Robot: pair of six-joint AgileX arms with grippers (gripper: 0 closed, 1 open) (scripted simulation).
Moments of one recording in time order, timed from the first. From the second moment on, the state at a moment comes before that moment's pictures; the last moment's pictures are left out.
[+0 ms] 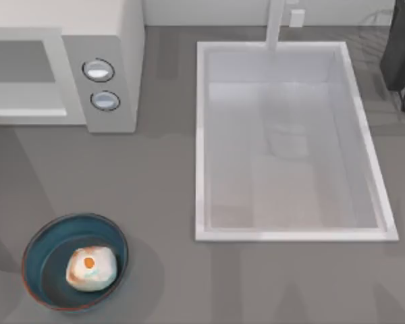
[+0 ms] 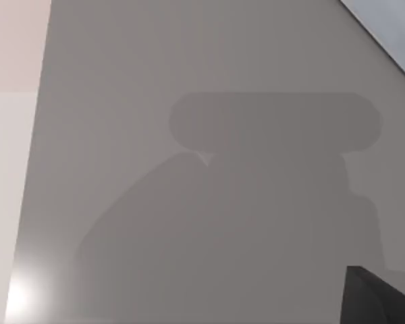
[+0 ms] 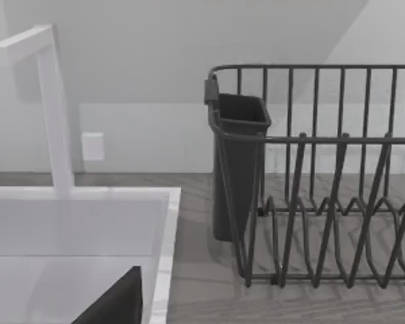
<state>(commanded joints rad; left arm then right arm) 0.86 1.52 0.70 -0.19 0.58 0.72 0.00 0.00 0.00 0.00 0.00 0.00</state>
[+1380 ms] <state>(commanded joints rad) 0.25 1.13 0.39 -0.09 0.20 0.21 0.00 0.00 0.00 0.00 0.00 0.00</state>
